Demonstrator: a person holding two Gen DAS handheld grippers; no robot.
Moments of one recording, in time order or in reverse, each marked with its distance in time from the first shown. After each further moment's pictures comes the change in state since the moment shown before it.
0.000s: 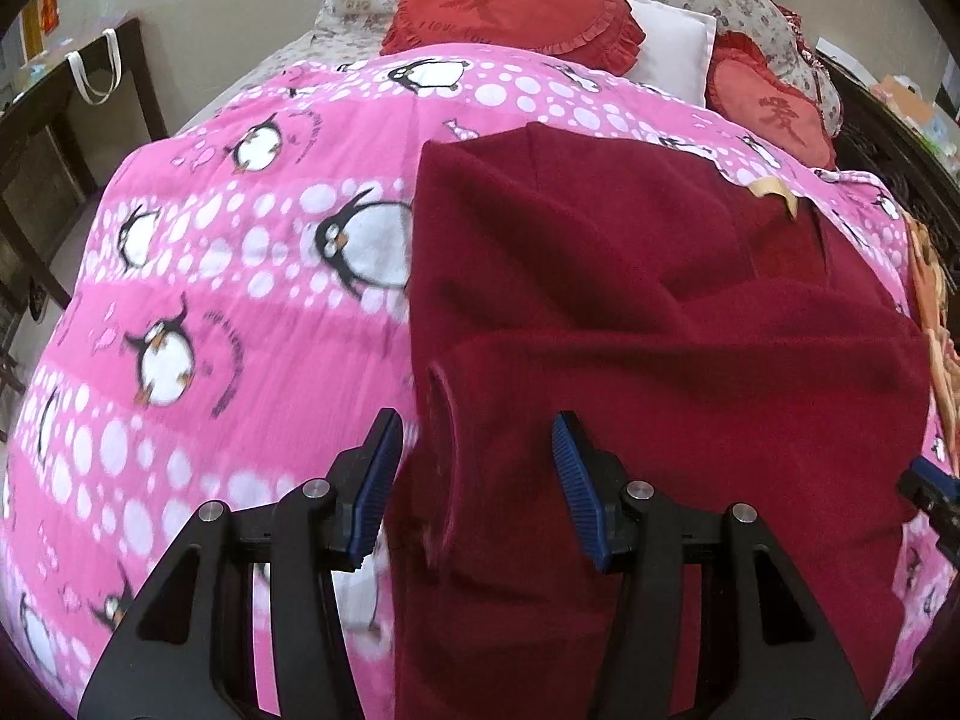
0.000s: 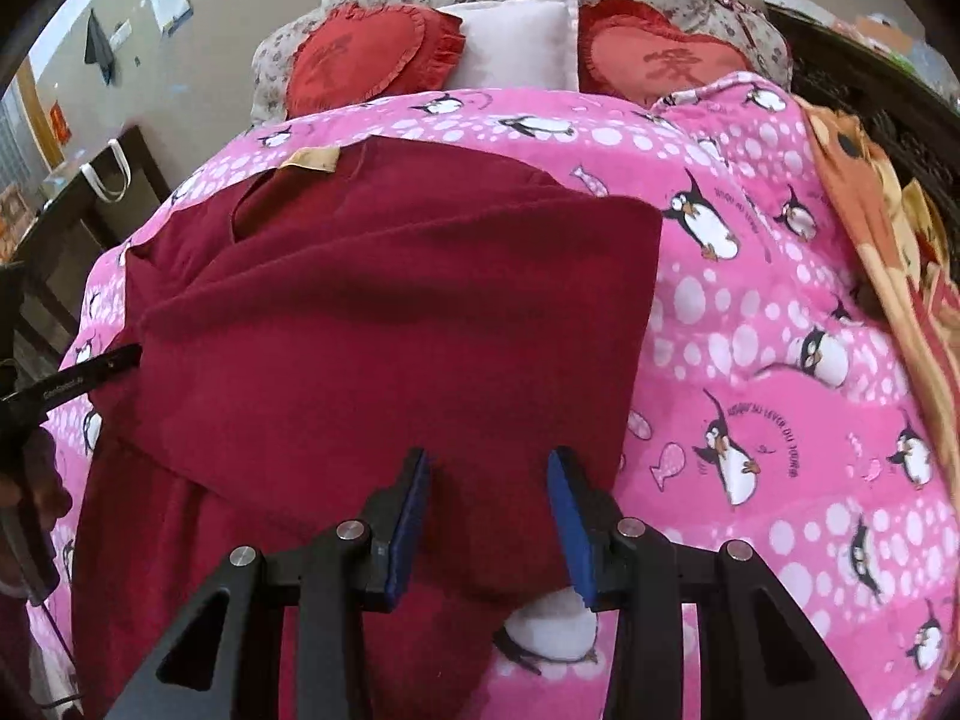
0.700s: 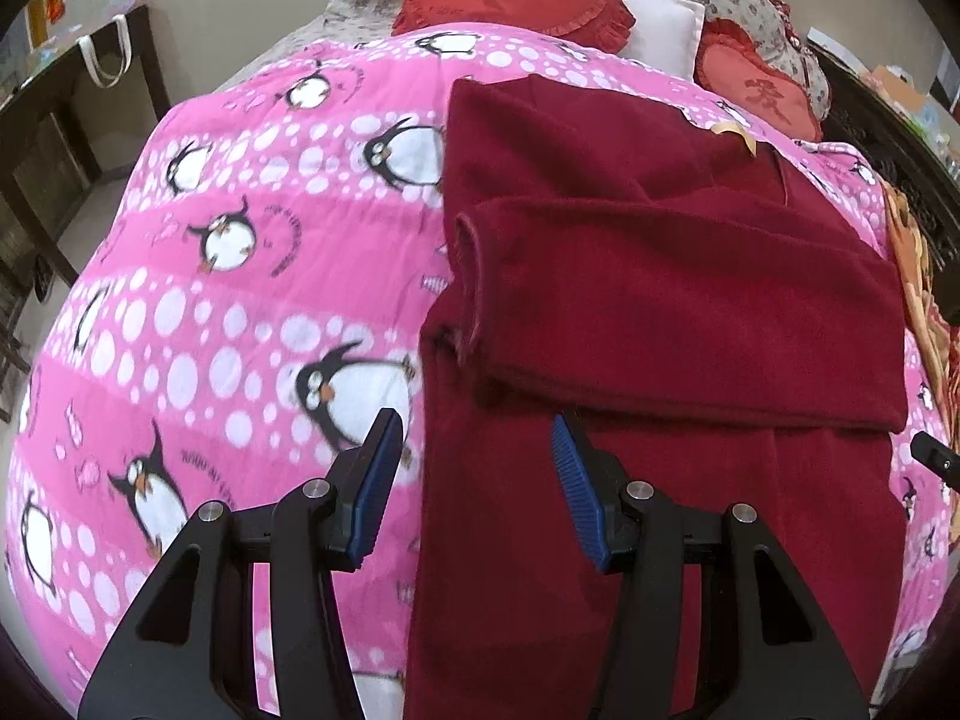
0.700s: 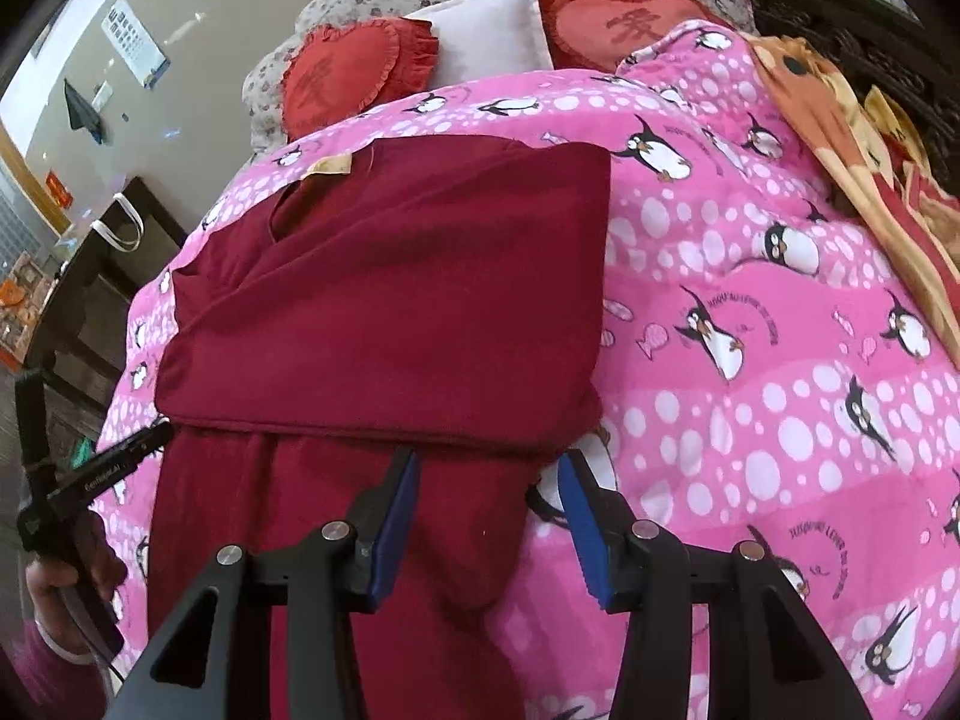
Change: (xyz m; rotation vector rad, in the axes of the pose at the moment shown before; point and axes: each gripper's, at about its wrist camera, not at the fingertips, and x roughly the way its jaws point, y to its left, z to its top) left arm -0.038 0.011 -0.058 -0.008 0.026 -0.006; right arm -0.039 -0.010 -0.036 0.161 0.027 0.108
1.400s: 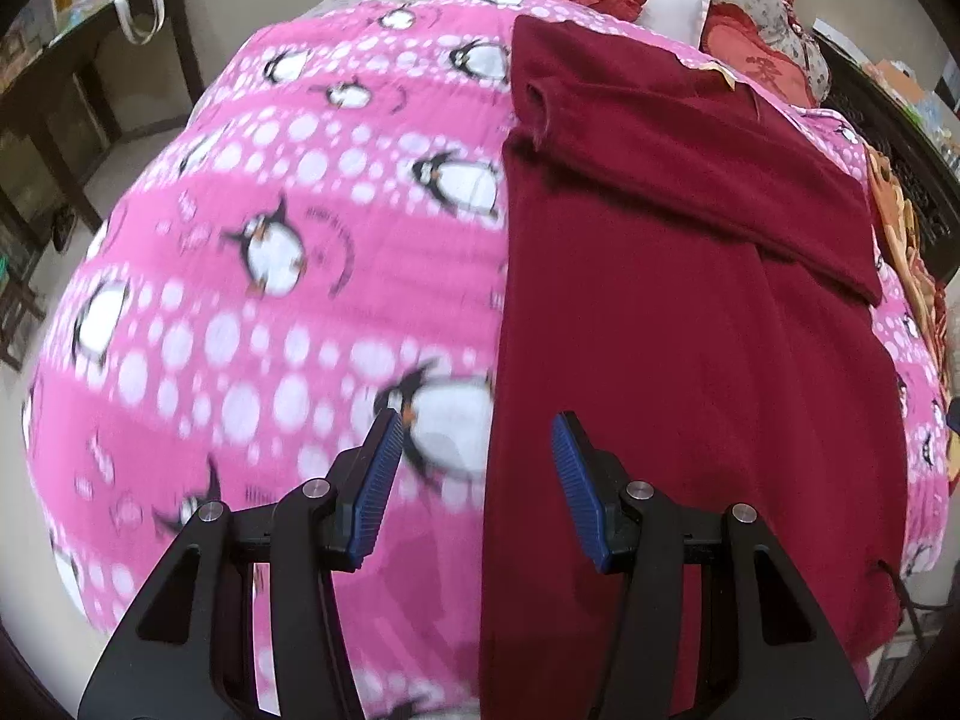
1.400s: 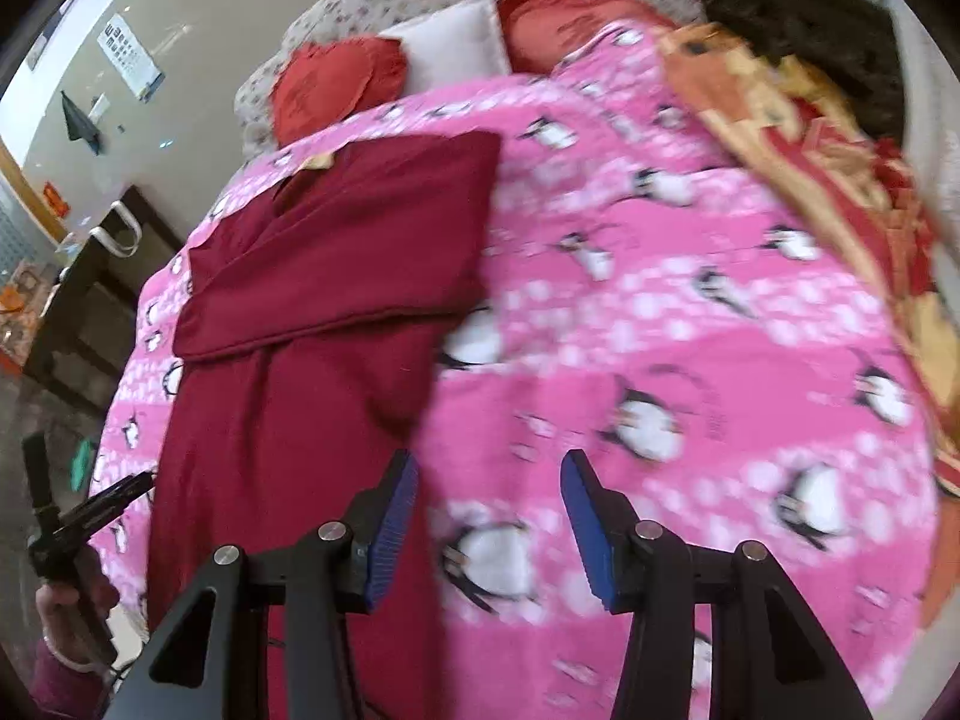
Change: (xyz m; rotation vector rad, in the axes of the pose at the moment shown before) left arm -0.062 0.033 -0.104 -0.037 0.068 0.004; right arm -0.087 -0.044 -0.072 0.031 -0.022 -0.042
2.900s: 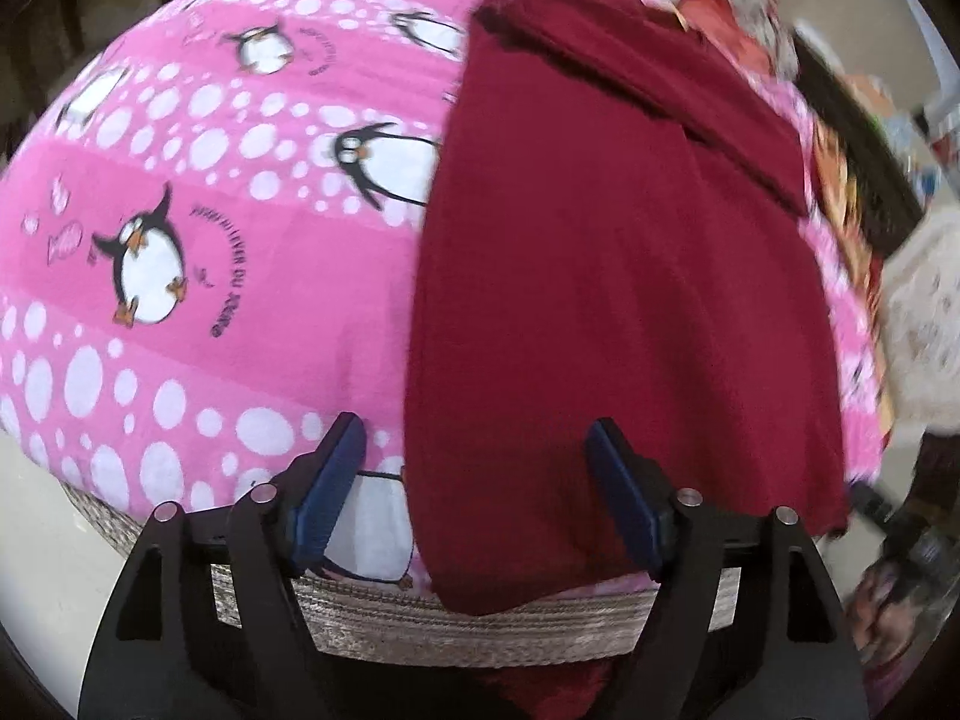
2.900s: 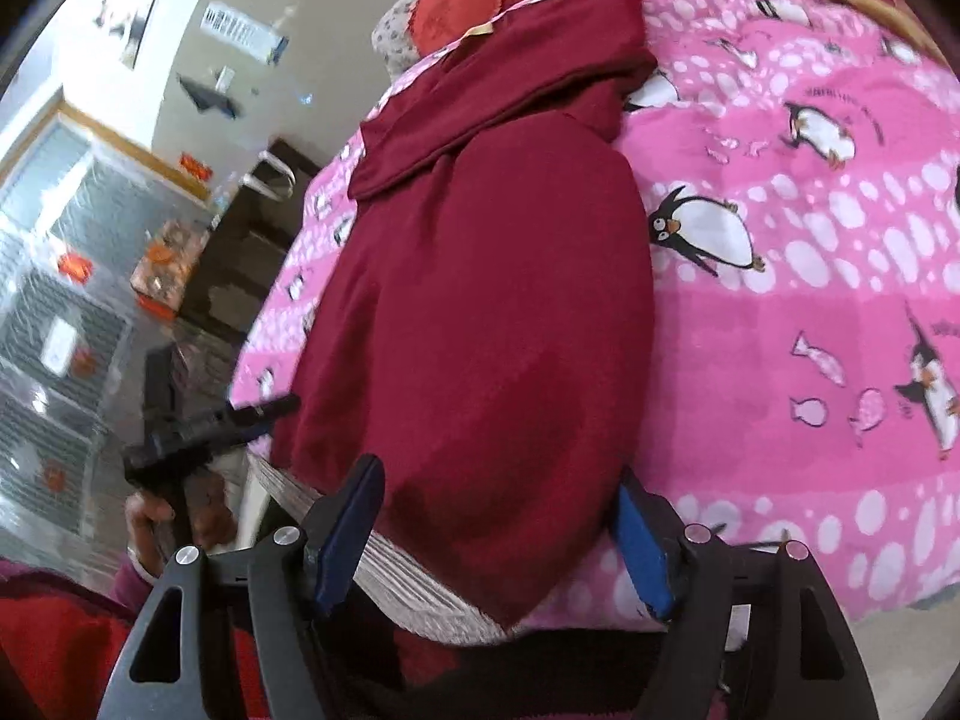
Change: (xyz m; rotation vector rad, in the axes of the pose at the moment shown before) left arm -0.019 -0.007 -0.079 -0.032 0.148 -0.175; right arm 0.017 0.025 -0.128 0.010 0.143 0.485
